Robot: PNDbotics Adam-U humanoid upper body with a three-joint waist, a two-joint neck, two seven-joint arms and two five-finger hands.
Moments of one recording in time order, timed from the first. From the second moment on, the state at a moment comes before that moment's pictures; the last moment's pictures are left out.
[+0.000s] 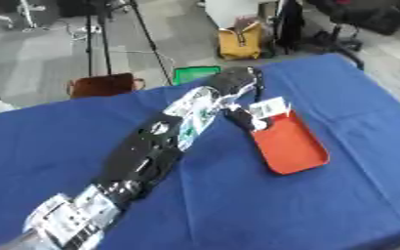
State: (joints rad) left arm -0.84 0.17 -0.27 -1.04 -1.06 -0.03 -0.12; right arm -0.36 -0.45 0.05 -1.98 -0.16 -0.37 0.21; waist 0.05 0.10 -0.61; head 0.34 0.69
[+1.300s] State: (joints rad) left arm -0.80 0.09 -0.19 -0.94 -1.30 -0.04 0.14; right arm -0.37 -0.42 0.05 -1.98 -0.17 -0.38 0.22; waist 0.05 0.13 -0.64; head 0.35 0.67
